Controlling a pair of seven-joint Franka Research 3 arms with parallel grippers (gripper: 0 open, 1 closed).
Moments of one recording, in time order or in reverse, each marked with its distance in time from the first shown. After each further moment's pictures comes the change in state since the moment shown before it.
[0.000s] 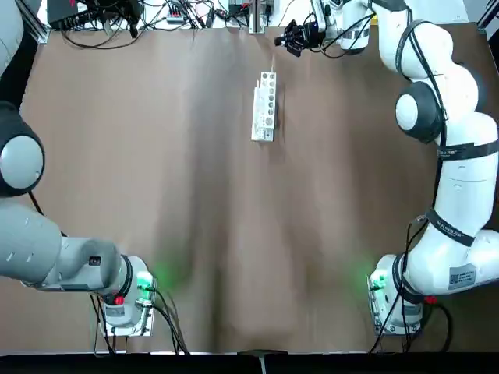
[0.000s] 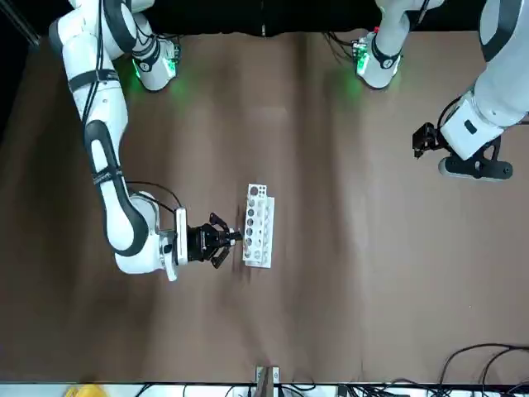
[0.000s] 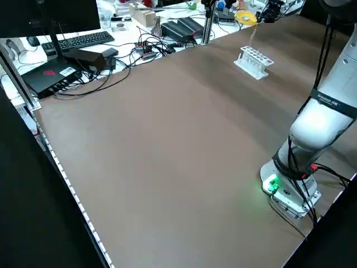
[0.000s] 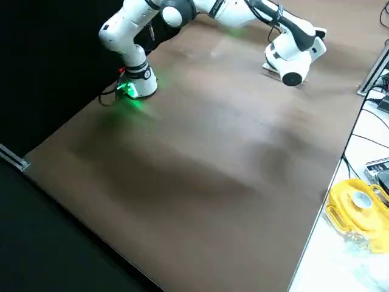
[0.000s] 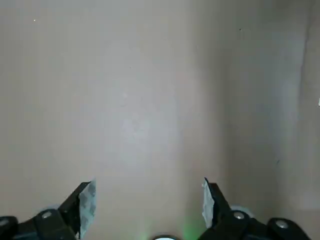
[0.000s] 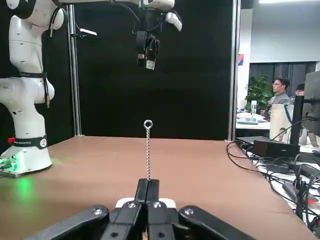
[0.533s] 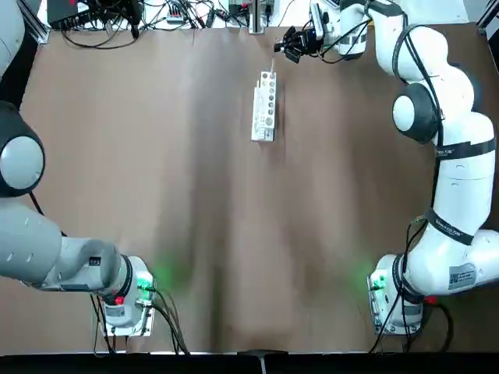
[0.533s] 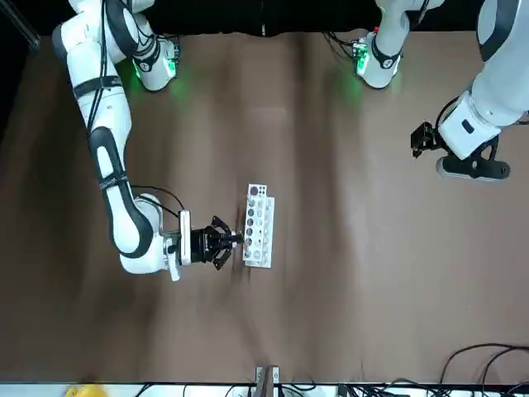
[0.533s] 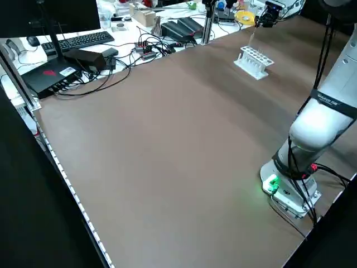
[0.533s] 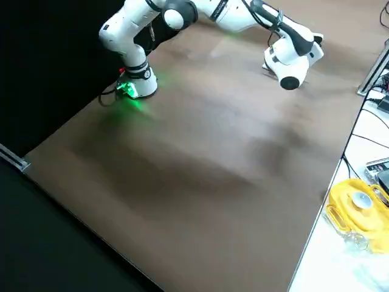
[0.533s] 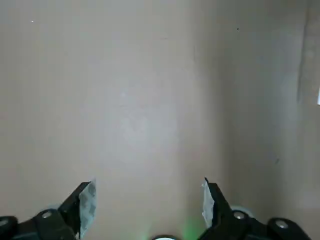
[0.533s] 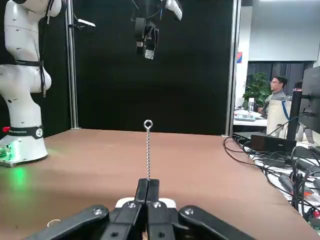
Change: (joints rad) left arm -0.006 0.001 -0.002 0.000 0.000 0.000 0.000; right arm 0.004 0.028 0.000 0.000 0.000 0.023 -0.048
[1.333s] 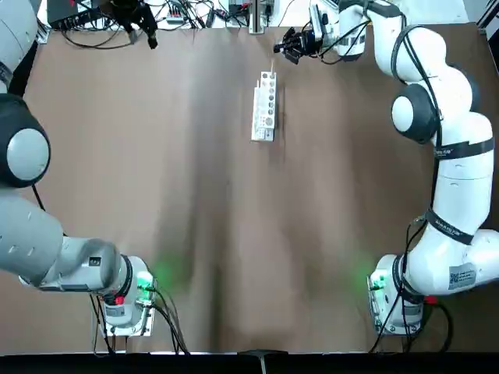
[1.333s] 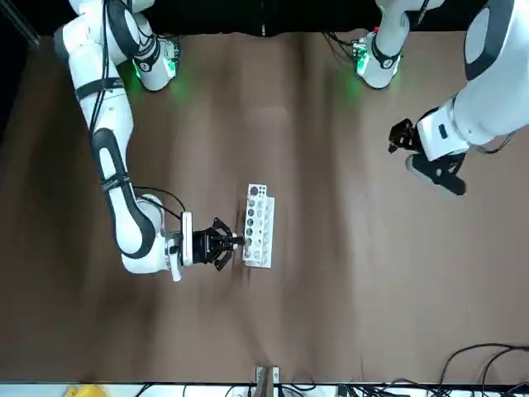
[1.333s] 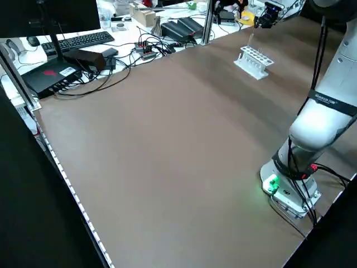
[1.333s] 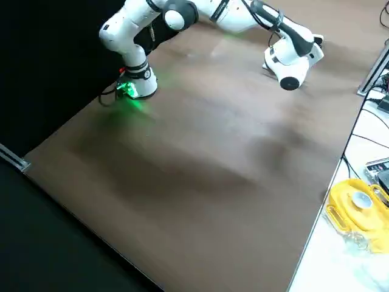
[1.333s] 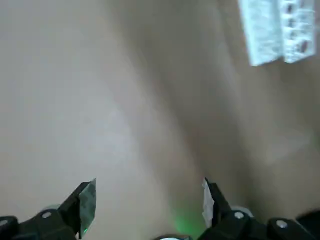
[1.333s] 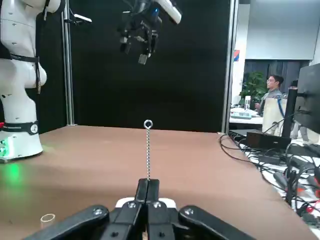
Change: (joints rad) left arm -0.002 0.061 -0.014 -0.001 -0.228 0.003 0.338; right arm 0.001 0.007 -0.001 0.012 0.001 0.020 -0.008
